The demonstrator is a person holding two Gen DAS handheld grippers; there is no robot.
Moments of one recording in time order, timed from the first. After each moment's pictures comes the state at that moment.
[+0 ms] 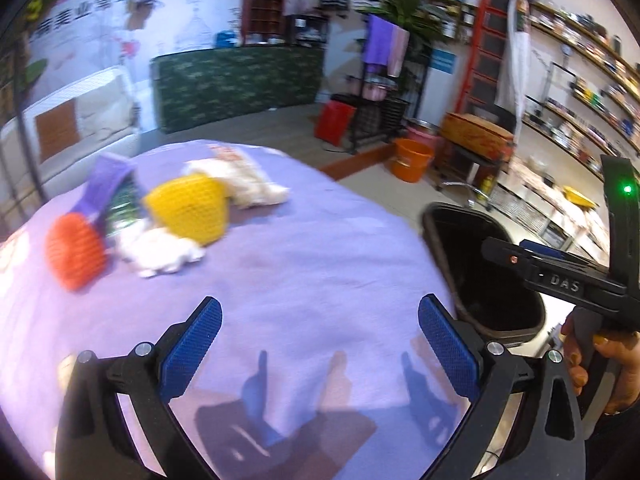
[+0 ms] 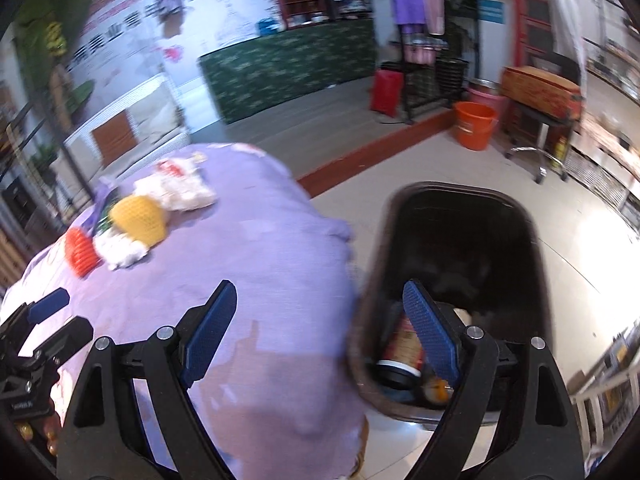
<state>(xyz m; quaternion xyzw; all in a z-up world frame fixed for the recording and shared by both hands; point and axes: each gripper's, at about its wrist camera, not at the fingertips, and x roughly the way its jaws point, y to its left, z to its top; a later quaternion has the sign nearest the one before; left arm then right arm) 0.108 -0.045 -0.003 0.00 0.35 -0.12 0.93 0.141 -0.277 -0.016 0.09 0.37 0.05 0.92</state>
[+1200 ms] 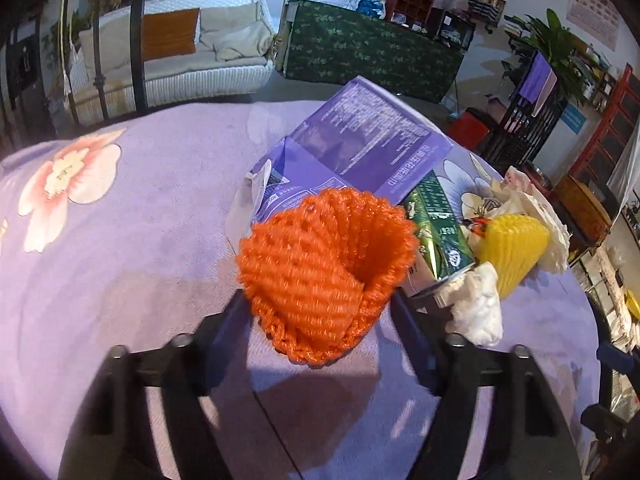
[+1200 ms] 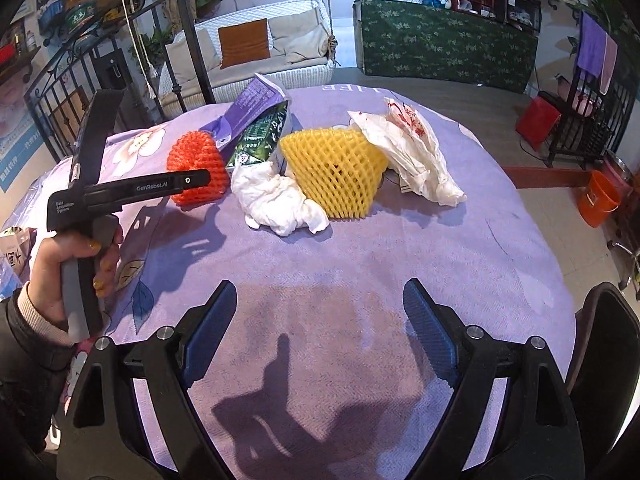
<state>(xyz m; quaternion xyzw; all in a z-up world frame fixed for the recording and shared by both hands) 0.207 0.194 -0.052 -0.13 0.41 0.04 0.90 0.189 -0.069 -0.022 -0.06 0.41 0.26 0.87</state>
